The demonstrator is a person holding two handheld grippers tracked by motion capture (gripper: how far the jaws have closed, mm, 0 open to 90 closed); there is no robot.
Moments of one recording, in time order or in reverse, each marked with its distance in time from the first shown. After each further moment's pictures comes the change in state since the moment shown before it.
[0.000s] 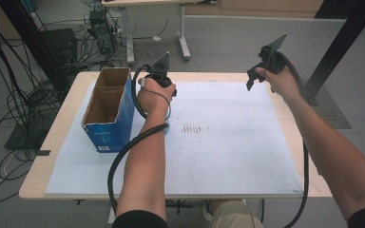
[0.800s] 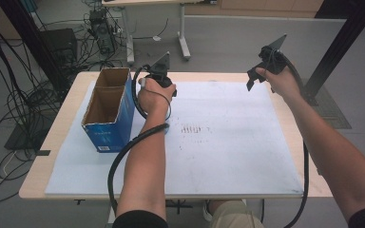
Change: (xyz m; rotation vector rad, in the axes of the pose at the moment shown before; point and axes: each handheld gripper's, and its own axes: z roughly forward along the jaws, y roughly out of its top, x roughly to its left) left arm -0.001 0.000 0.000 -0.001 0.002 0.000; right arm -0.001 0.000 0.001 0.004 0.001 0.003
